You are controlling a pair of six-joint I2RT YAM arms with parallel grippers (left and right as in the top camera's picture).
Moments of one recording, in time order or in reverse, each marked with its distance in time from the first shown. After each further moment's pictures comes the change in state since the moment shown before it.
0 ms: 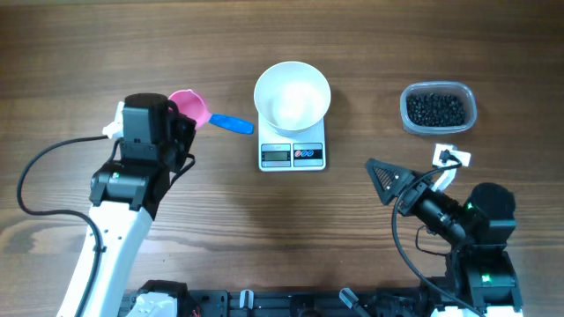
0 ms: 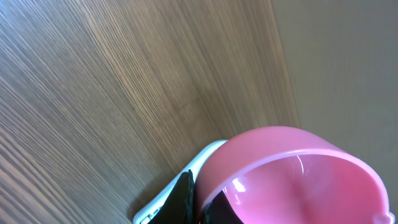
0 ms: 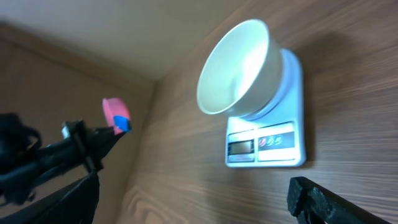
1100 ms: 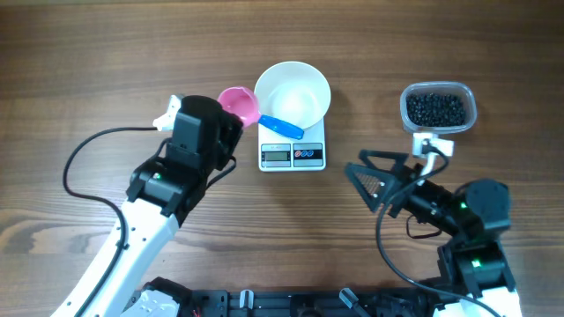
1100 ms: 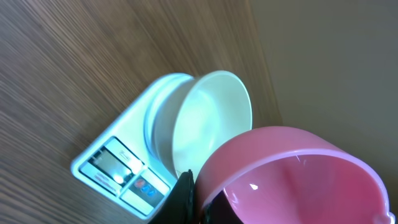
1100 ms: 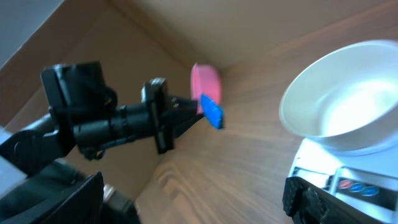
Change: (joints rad) left arm -0.268 0.034 0.000 0.130 -0.007 -0.134; right arm 0.138 0.114 0.001 0.390 -0.142 0.000
